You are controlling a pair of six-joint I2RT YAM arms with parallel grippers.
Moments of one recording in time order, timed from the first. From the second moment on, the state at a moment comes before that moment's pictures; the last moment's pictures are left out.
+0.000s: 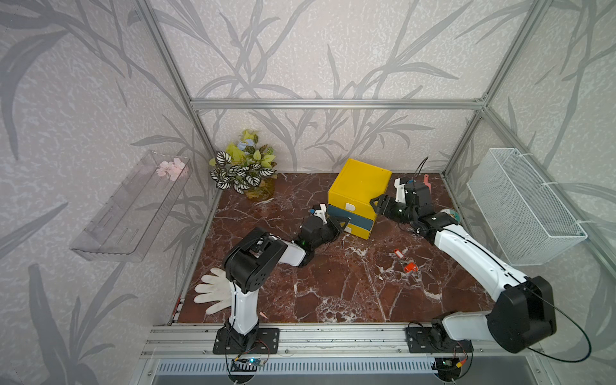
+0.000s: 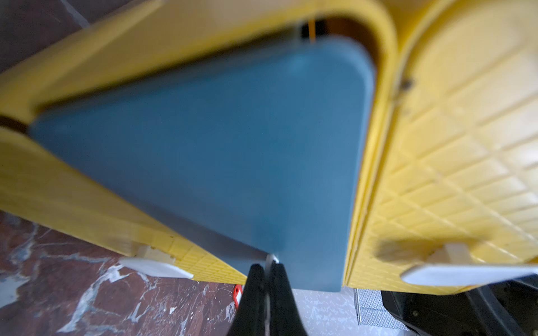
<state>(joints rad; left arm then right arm) -0.63 1.93 0.80 0.96 0.24 -1.31 0.33 1.37 1.06 -0.28 -0.20 0.69</state>
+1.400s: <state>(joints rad) -0.63 1.45 0.57 0.40 0.30 -1.17 0.33 1.40 1.04 -0.20 -0.23 0.69</state>
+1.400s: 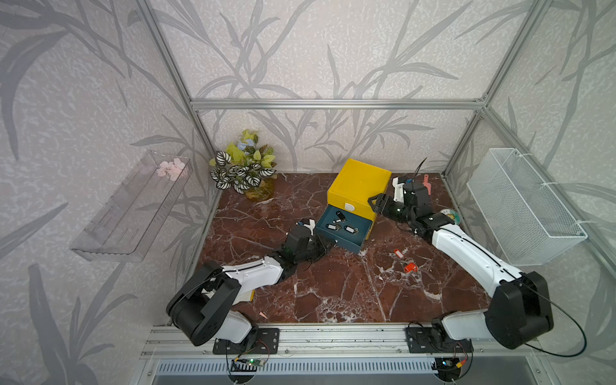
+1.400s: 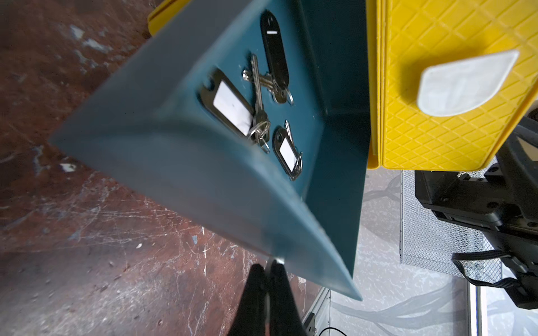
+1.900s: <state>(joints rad) -0.66 1.44 0.56 0.40 0.27 -1.17 0.33 1.37 1.02 -0.19 -0.23 0.68</state>
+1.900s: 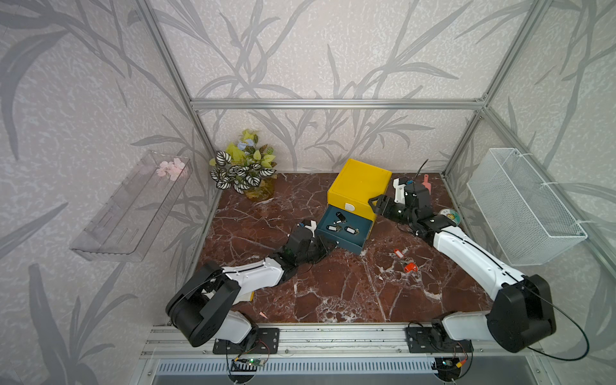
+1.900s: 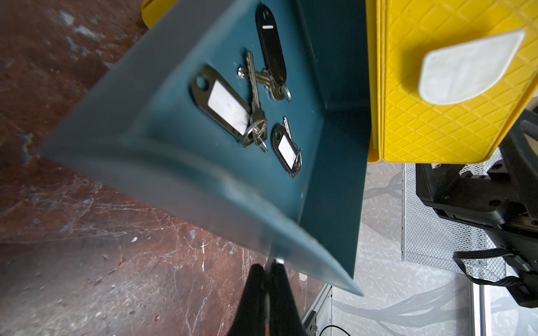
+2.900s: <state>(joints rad) -0.65 0.86 0.60 -0.15 0.01 -0.94 0.43 1.15 1.07 -0.42 -0.15 0.36</state>
